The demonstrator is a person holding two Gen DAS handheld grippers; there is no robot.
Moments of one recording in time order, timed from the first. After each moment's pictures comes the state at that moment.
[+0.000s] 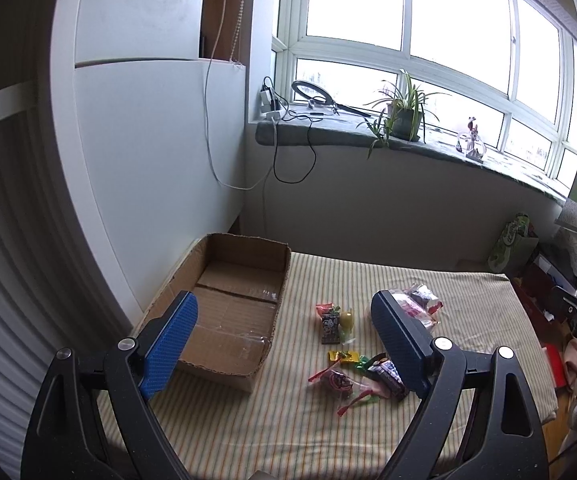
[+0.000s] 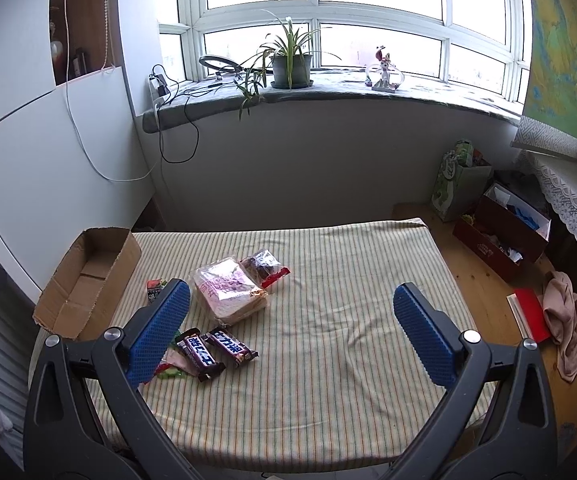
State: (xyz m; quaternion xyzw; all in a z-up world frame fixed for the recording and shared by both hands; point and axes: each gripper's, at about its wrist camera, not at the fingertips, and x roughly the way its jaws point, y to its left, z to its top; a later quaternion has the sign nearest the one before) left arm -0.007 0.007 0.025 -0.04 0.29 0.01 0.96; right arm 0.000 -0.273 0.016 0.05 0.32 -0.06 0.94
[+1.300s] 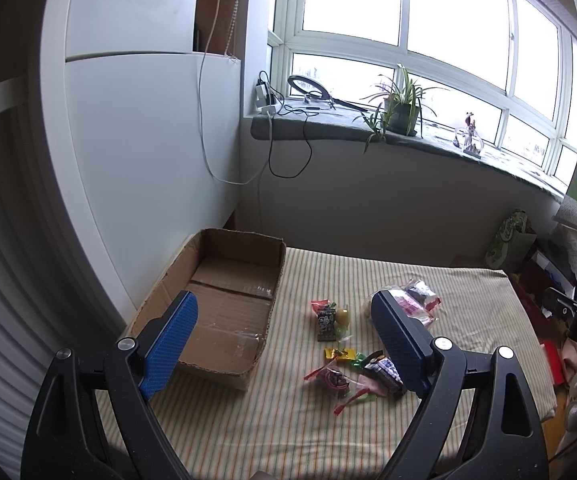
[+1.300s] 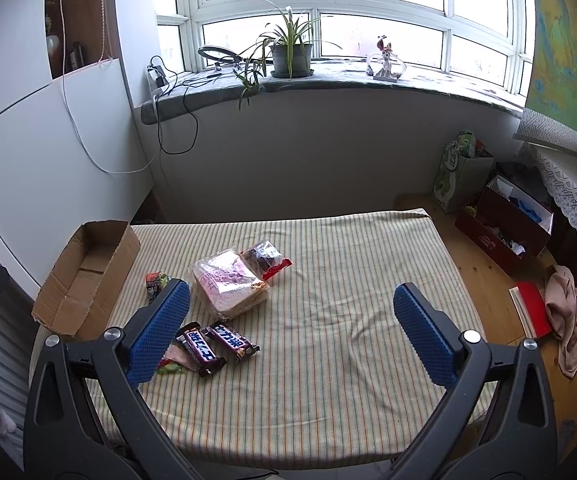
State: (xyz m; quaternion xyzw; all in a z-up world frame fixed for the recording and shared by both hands) left arm -0.001 0.000 0.020 -0.04 0.30 0.01 0.95; right arm 0.004 -0.269 0.010 0.05 0.33 -0.06 0.94
